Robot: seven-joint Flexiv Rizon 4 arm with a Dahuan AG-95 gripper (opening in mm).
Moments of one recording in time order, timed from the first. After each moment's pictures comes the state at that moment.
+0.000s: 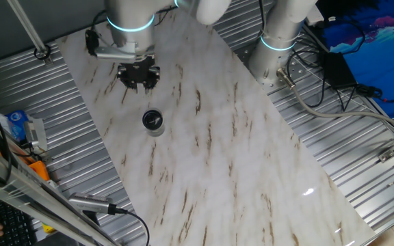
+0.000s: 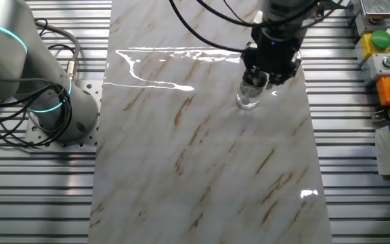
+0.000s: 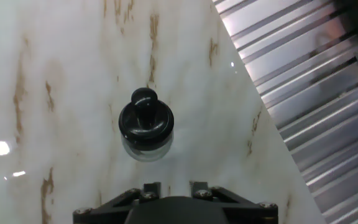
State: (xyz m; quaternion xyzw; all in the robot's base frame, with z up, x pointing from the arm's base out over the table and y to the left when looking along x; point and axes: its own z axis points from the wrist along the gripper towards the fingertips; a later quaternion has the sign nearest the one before) arm 0.520 0.003 0.183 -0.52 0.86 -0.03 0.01
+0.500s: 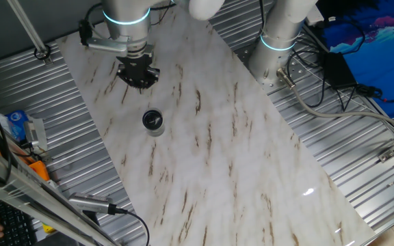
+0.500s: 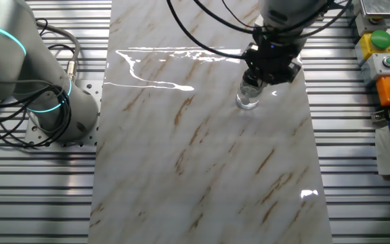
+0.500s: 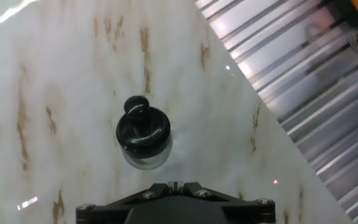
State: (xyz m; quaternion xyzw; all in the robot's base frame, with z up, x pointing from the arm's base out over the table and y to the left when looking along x) arm 0.519 0.004 0.184 -0.43 0.90 -0.02 0.02
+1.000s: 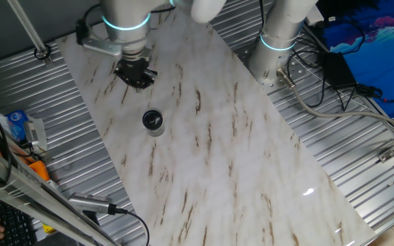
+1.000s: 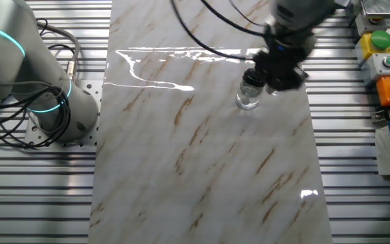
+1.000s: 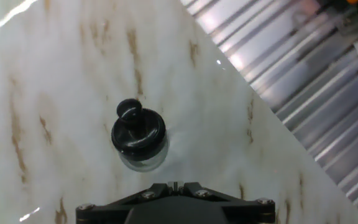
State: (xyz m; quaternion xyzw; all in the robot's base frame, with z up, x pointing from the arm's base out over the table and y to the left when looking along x) arm 0.555 -0.028 0.176 -0.40 0.91 -0.04 0.00
